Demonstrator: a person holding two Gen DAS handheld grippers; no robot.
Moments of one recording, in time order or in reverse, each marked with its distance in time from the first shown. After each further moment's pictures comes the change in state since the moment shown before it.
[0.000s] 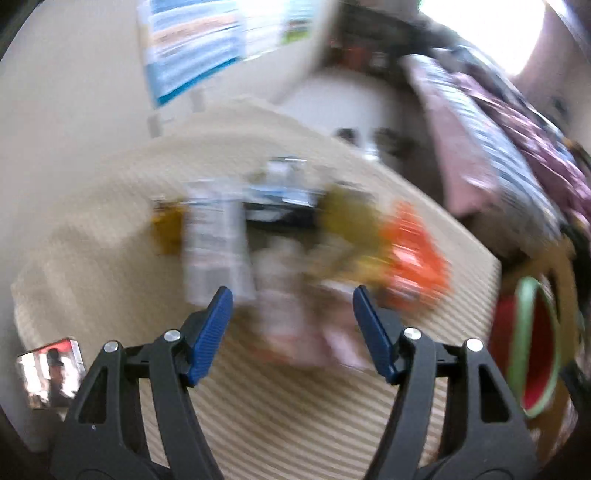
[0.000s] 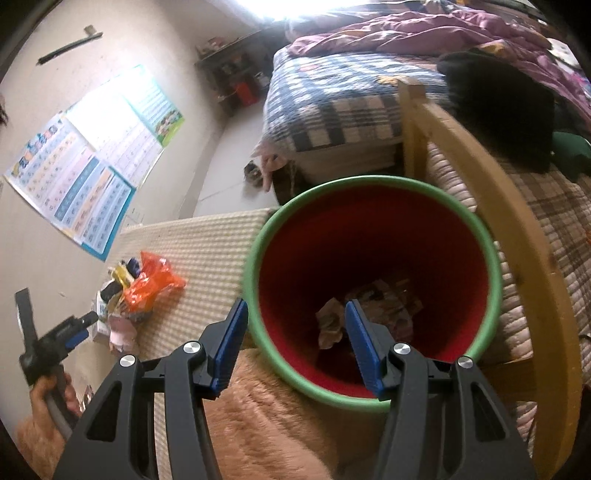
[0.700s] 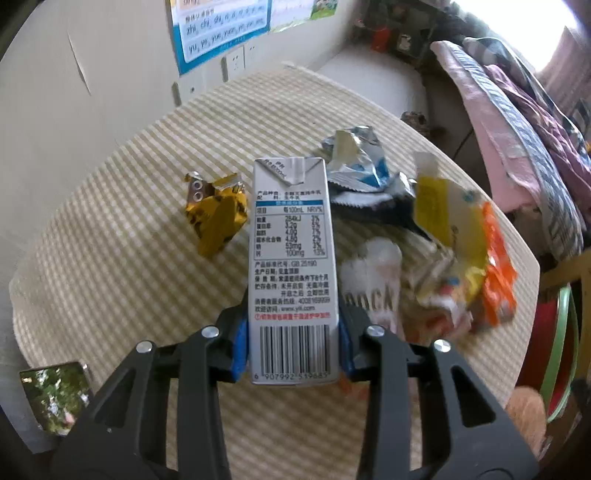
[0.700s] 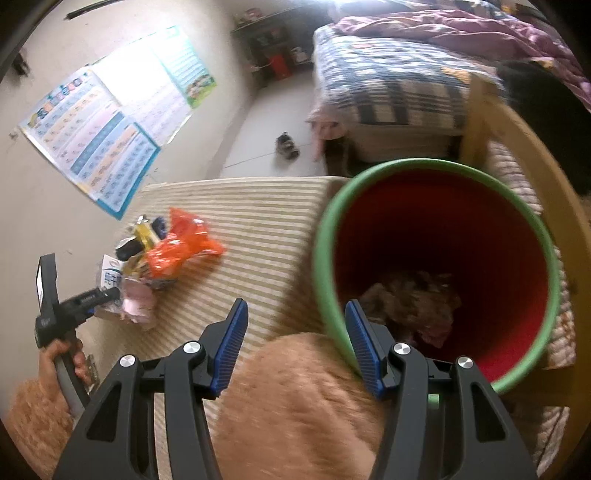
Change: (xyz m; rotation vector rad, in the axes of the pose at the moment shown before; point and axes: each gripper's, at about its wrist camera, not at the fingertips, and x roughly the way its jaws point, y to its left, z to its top) left arm 0.037 0.042 0.005 0.010 0.072 0.026; right arm 0.035 0.061 -0.009 -0.119 0.095 0.070
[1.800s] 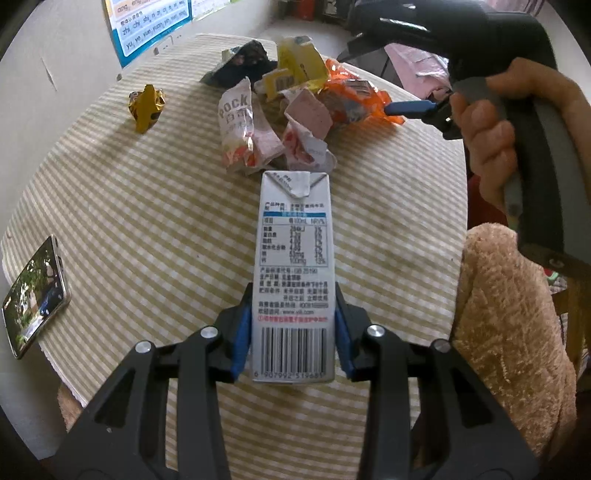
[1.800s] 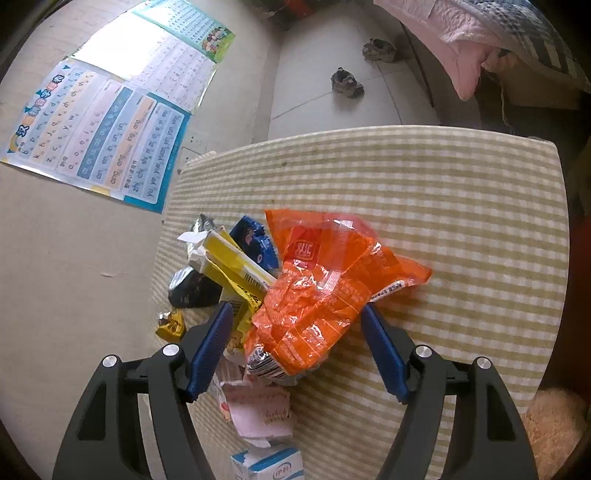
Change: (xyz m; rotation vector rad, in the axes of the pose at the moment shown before) left arm -0.048 -0.055 -0.130 0.211 0.080 -0.121; right arm 0.156 0.135 0.074 0.155 0.239 0.196
